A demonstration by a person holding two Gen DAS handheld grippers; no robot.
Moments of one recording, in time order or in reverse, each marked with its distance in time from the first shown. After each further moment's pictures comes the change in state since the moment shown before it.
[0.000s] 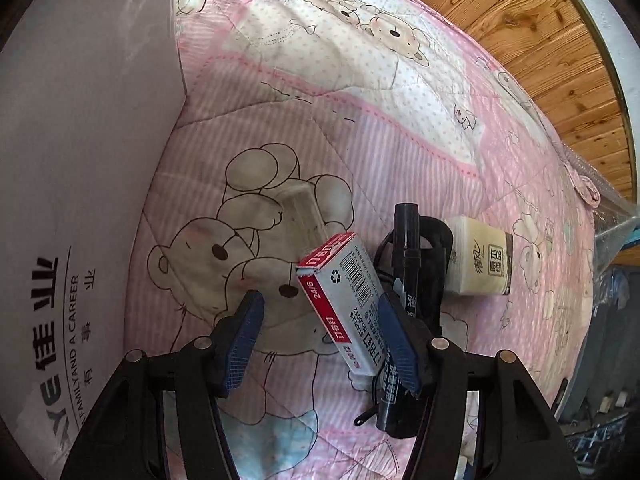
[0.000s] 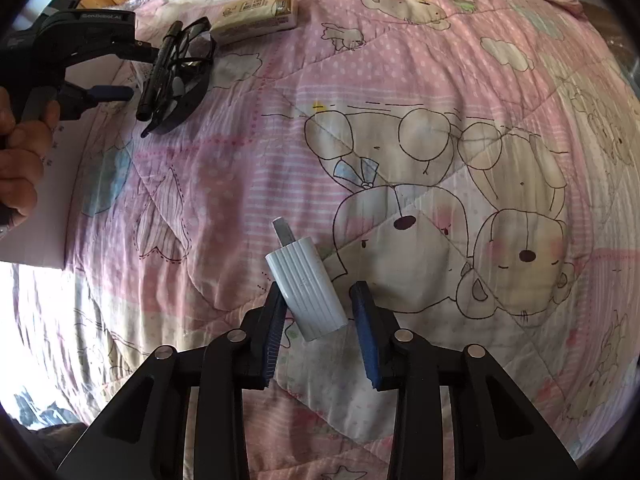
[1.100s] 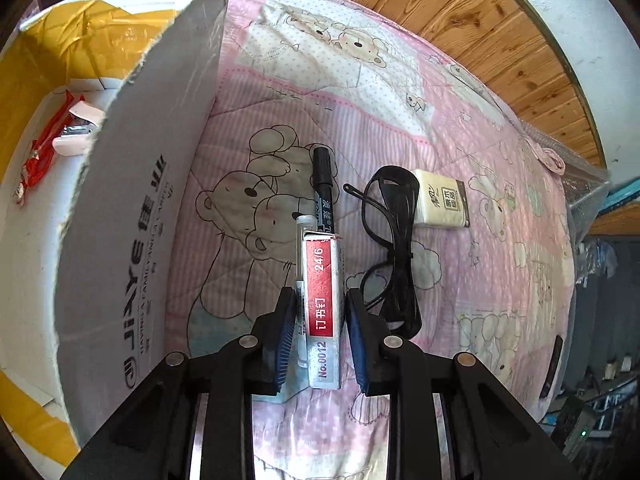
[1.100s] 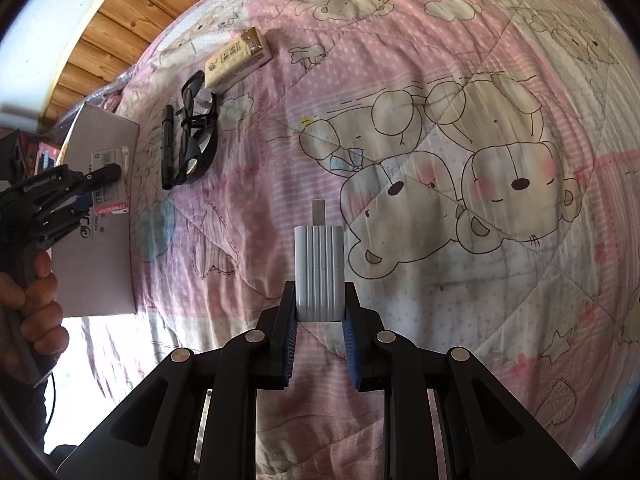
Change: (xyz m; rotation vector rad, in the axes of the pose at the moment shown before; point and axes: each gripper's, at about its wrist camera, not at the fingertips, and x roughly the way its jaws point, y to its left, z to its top) left arm -0.078 0.012 -0.059 0.120 -0.050 -0.056; right arm -0.033 -0.018 -0.015 0.279 -0.035 0.217
